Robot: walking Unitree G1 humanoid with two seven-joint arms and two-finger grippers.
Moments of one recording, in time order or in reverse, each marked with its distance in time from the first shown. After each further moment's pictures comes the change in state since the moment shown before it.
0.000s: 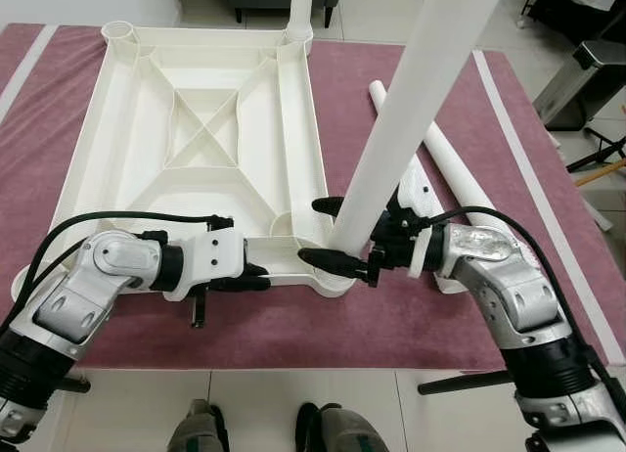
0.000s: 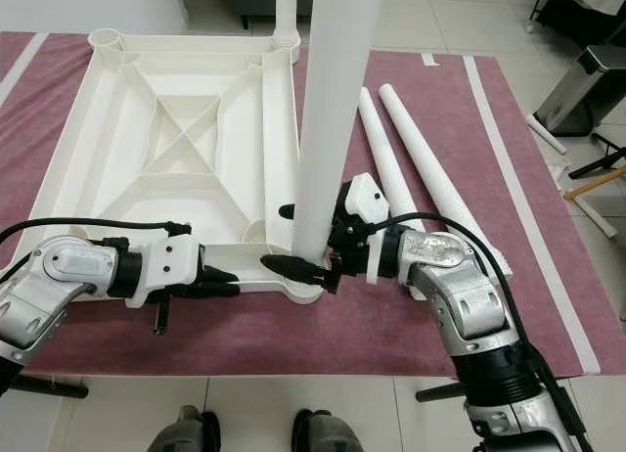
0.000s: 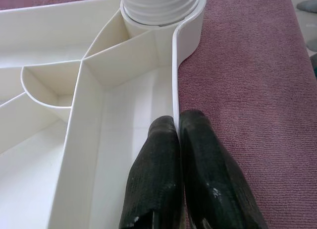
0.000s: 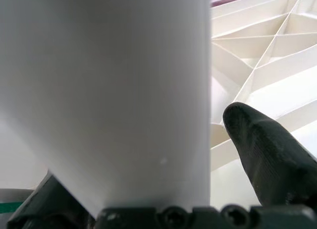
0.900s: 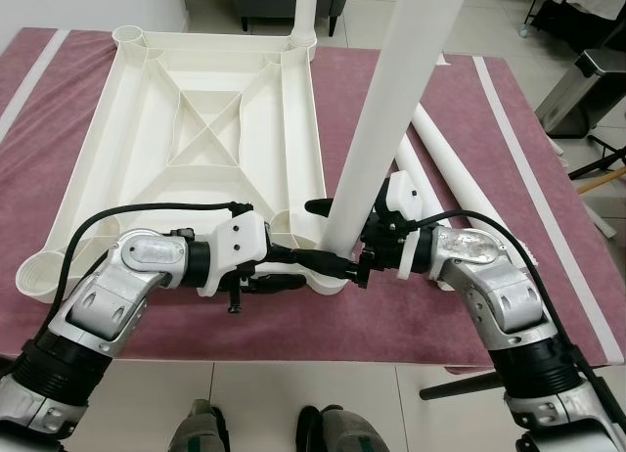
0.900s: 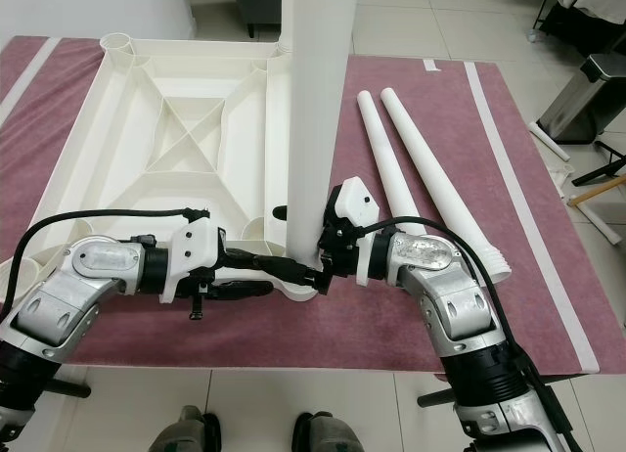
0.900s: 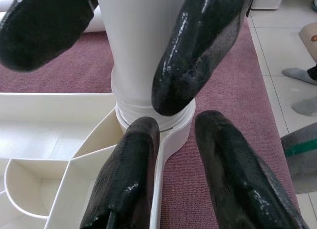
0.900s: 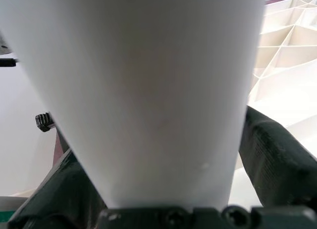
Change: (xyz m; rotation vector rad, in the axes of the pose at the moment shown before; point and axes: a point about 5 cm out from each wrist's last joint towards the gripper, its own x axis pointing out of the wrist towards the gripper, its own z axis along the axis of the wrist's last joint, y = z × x) left arm 0.023 0.004 0.022 -0.095 -0.218 0.015; right arm 0.007 0.001 -0.001 -0.013 -0.018 -0.015
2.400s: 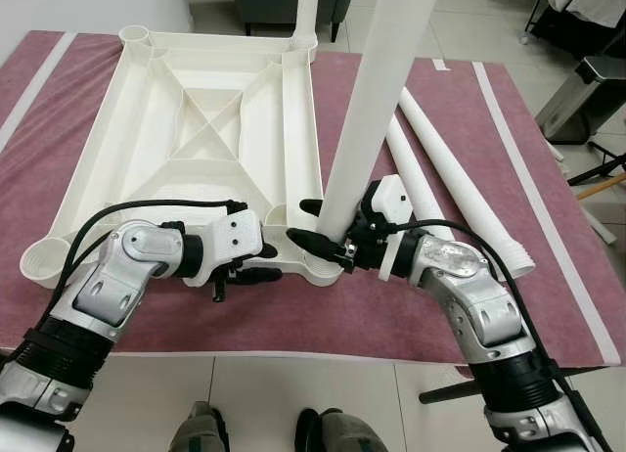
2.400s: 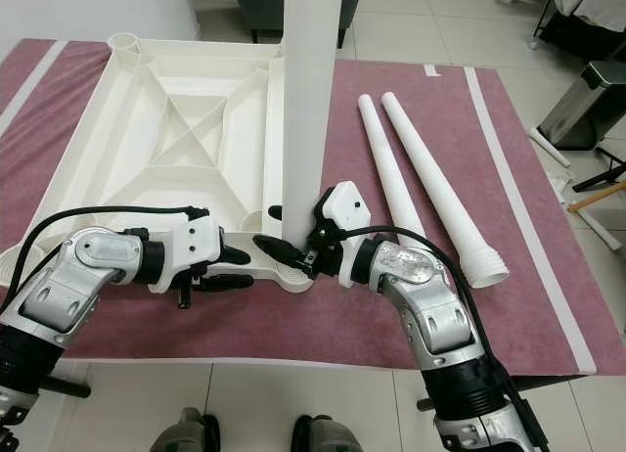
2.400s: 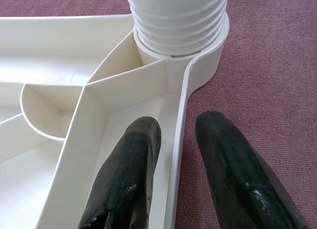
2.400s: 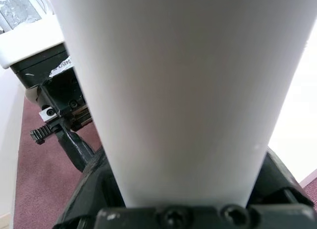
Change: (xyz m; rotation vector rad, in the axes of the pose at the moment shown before) left arm -0.008 0.017 -0.022 0.034 0.235 0.063; right arm 0.010 0.003 -0.009 0.033 -0.004 -0.205
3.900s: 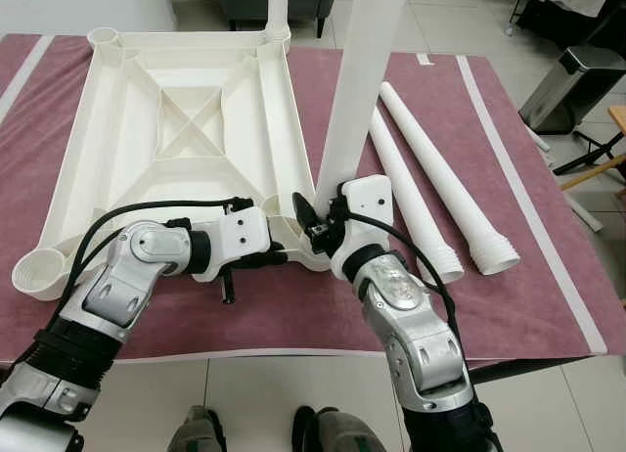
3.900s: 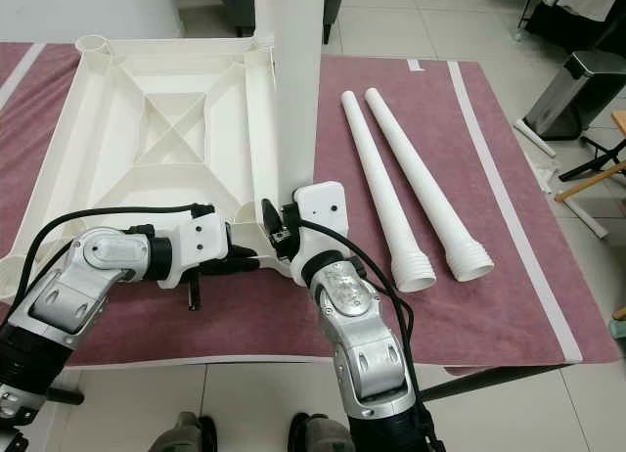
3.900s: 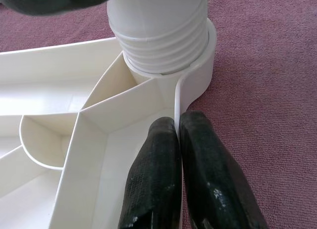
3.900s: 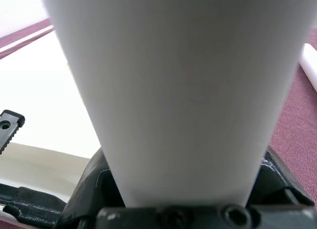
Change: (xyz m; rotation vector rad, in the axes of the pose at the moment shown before) left arm 0.004 0.001 0.004 0.044 -0.018 0.044; right arm 0.020 0.027 0.007 0.148 0.014 -0.710
